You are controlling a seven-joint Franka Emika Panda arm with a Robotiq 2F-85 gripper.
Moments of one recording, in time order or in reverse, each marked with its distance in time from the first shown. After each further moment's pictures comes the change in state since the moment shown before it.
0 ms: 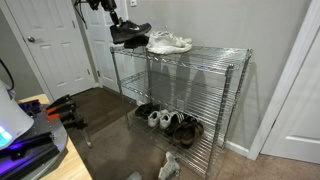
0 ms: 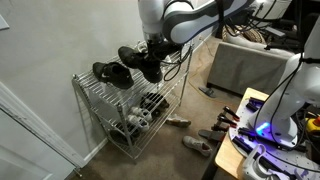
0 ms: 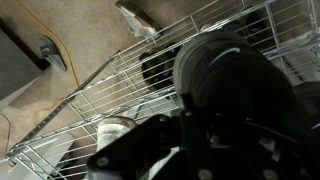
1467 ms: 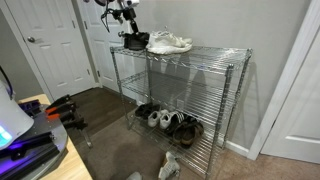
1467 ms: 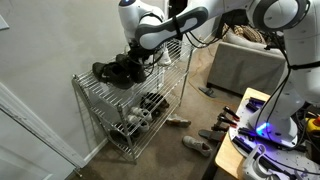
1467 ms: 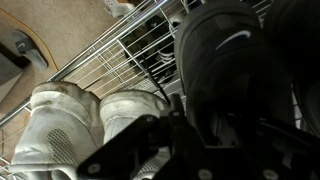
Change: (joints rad) arm 0.044 0.392 -0.133 0.458 0.007 0.011 -0.009
